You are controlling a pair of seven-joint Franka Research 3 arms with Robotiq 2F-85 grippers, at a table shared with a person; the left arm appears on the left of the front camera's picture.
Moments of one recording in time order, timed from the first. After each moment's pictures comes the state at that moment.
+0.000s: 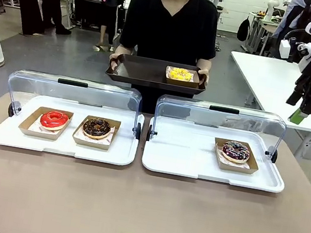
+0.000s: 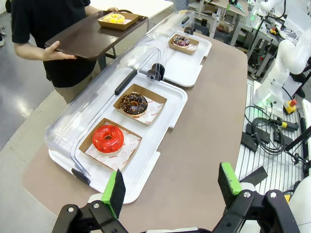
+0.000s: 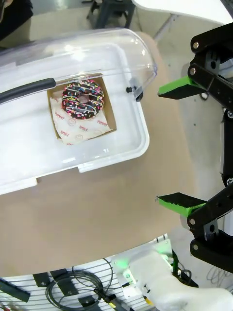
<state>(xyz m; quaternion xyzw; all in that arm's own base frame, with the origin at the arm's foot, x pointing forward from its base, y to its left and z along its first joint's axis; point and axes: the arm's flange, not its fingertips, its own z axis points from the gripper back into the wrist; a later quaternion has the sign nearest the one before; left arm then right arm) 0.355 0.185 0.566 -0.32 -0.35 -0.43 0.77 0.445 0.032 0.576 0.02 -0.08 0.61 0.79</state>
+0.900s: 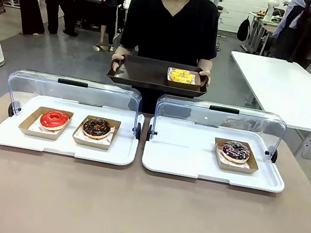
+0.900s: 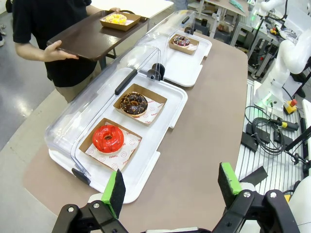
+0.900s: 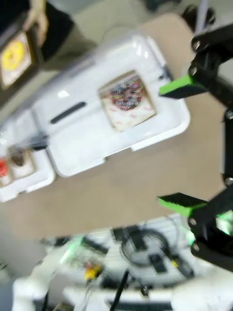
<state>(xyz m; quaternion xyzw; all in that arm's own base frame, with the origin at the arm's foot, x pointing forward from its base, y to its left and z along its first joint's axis) 0.355 0.185 0.566 -0.32 -0.35 -0.43 0.77 0.429 -0.118 0.615 0.28 -0.26 0.50 0.78</state>
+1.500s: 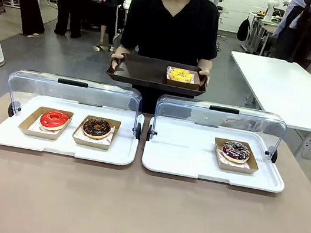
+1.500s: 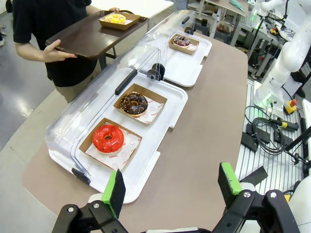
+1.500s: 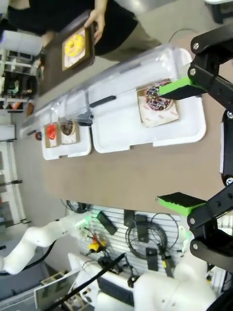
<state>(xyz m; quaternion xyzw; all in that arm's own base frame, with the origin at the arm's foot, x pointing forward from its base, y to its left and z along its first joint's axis) 0.355 0.185 0.566 -0.32 -0.35 -0.43 0.77 0.423 -0.222 0.611 0.36 -0.36 0.56 0.65</state>
